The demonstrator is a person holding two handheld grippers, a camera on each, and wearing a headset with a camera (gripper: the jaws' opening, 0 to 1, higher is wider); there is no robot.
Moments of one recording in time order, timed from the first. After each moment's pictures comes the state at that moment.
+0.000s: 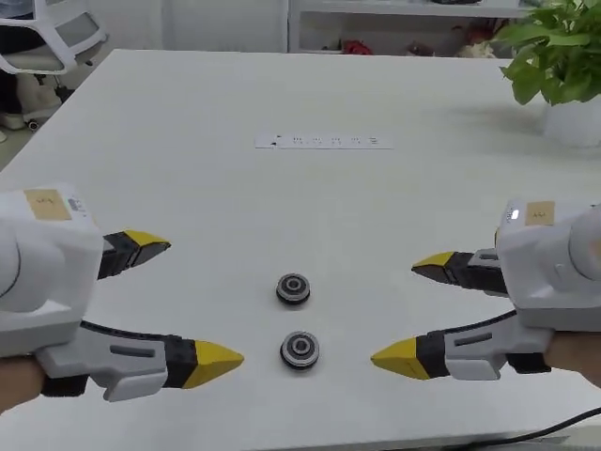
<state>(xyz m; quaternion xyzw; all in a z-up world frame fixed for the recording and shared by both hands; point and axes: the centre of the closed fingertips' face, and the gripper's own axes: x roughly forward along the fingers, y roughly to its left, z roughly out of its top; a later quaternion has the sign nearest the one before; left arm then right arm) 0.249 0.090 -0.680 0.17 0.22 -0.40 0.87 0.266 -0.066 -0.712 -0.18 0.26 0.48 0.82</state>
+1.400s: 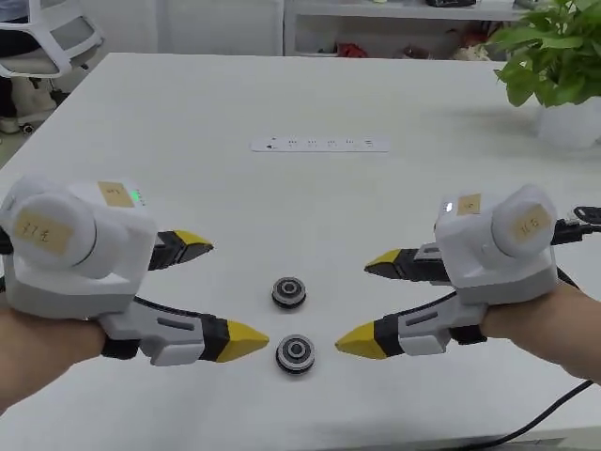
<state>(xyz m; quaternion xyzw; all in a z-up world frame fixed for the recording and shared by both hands) 0.276 0.059 -0.698 0.17 0.22 -0.45 0.85 0.288 -0.035 -0.731 -0.18 0.25 0.53 0.79</state>
